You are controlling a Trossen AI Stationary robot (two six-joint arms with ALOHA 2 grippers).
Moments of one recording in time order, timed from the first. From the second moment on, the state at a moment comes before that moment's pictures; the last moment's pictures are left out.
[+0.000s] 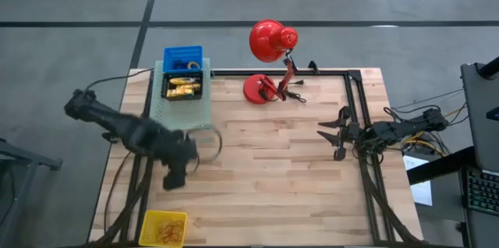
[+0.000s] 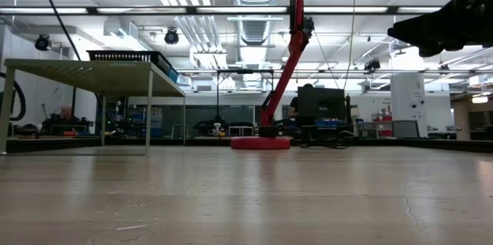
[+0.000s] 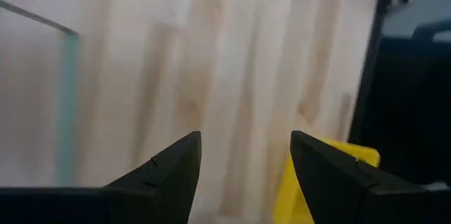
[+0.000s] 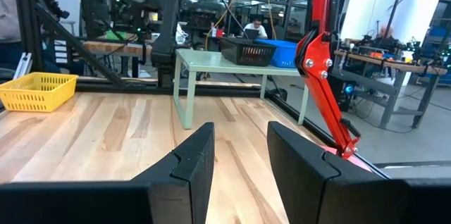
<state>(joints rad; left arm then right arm) -0.42 1.26 1.30 -1.28 0.05 -0.64 0.32 0.04 0.01 0.08 0.53 -0.11</state>
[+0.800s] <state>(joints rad) -0.91 1.66 1.31 -1.08 0.11 -0.98 0.32 0.04 0.01 0.08 0.53 -0.11</state>
